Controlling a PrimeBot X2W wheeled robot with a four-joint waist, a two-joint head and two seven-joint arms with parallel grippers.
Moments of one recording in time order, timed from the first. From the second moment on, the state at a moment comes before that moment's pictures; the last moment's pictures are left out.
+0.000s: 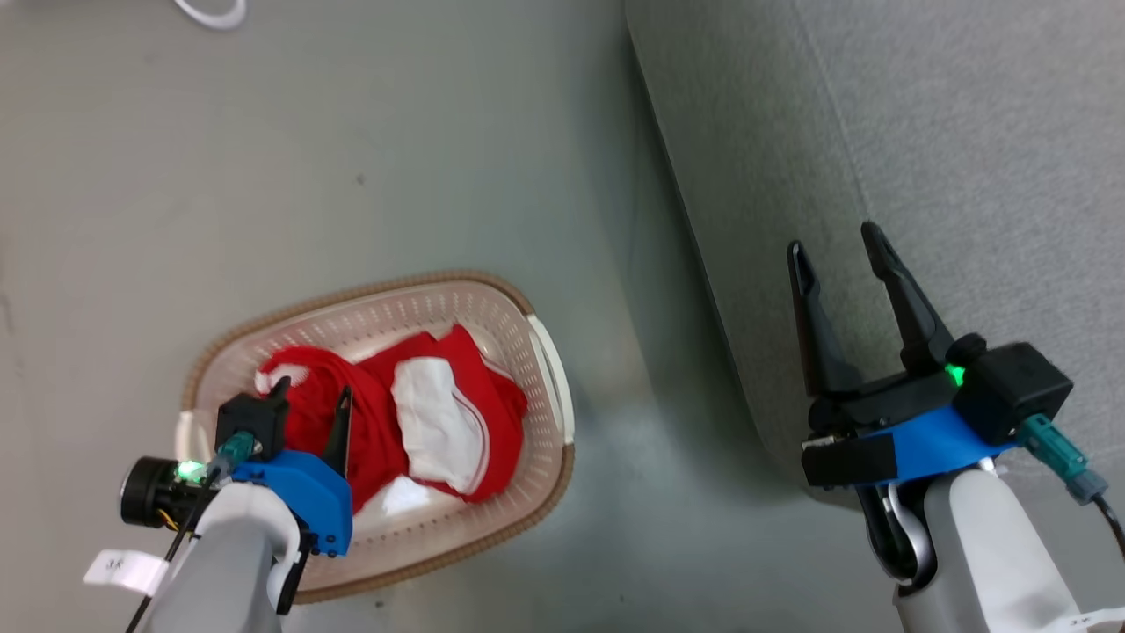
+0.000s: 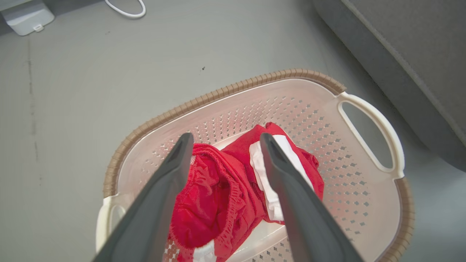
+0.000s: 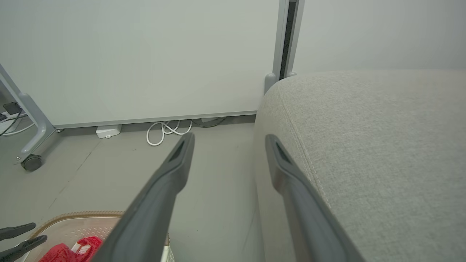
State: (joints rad) left arm -0.47 0.18 -0.23 0.90 -0.15 -0.12 -0.22; right arm -0.32 -0.05 0.10 0.15 0.14 0.13 -0.26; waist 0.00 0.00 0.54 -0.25
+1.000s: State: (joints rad) left arm -0.69 0.27 -0.35 1.20 -0.11 -0.10 -0.11; right arm -0.37 -0.05 0.16 0.09 0.29 0.13 -0.26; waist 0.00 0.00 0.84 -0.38
